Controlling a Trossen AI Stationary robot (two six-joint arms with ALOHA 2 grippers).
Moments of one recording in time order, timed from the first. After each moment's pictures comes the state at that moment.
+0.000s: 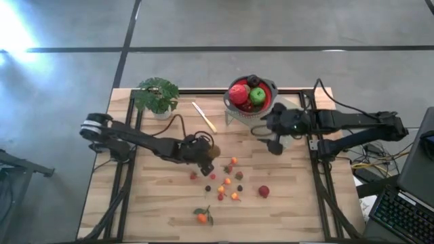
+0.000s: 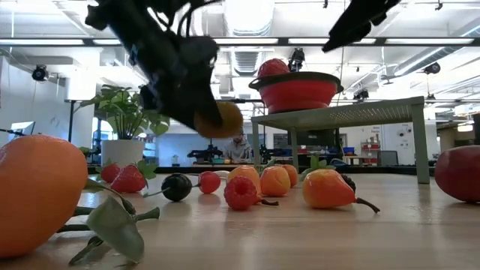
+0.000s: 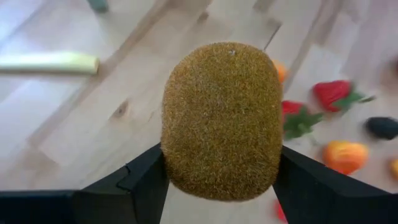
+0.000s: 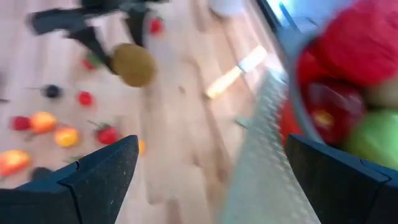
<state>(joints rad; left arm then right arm) -0.18 1.57 0.96 -0.27 -0.37 -0.67 0.01 1.04 0.99 -0.64 0.23 0.04</state>
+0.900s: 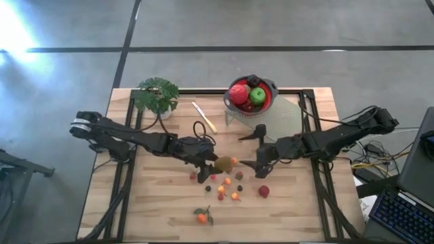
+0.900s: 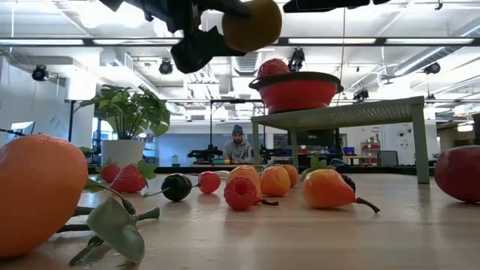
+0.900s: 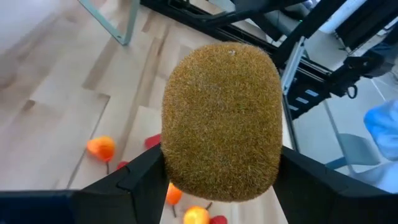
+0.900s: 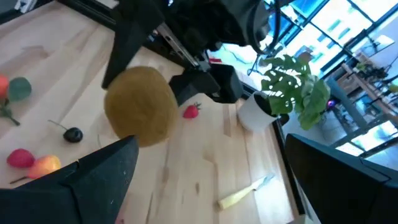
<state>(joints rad) -0.16 1.45 0.99 0.03 0.03 -0.49 0.30 1.21 0.86 -0.02 0.39 -0.36</state>
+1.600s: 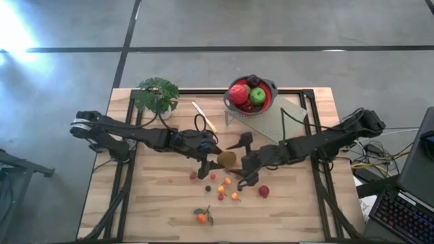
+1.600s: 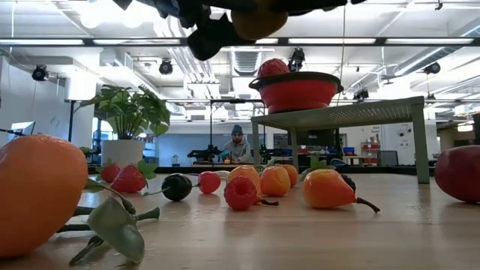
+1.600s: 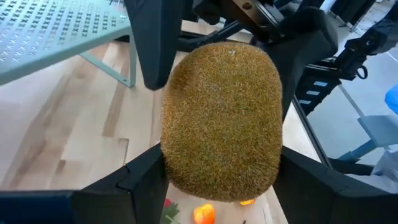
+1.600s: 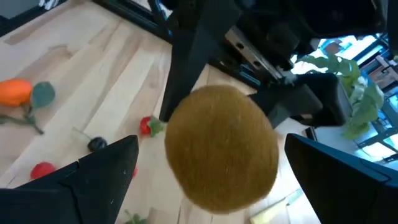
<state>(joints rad) -0.11 1.45 1.03 0.03 0.07 -0.23 0.30 1.42 0.99 -0.02 0.34 -0.32</state>
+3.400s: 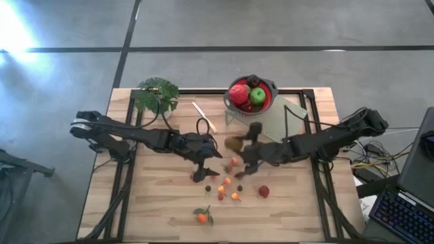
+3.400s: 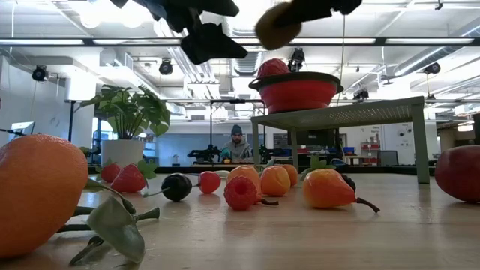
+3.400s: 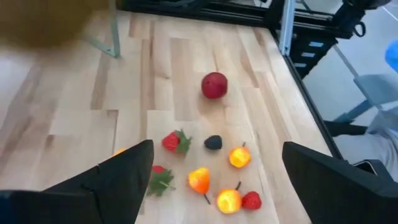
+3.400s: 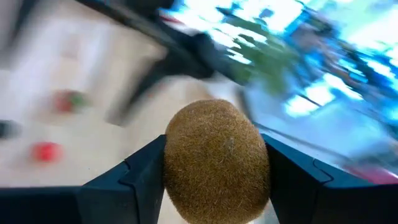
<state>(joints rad) -0.13 1.45 1.04 -0.11 0.12 -0.18 0.30 1.37 1.03 -0.16 0.67 -0.29</state>
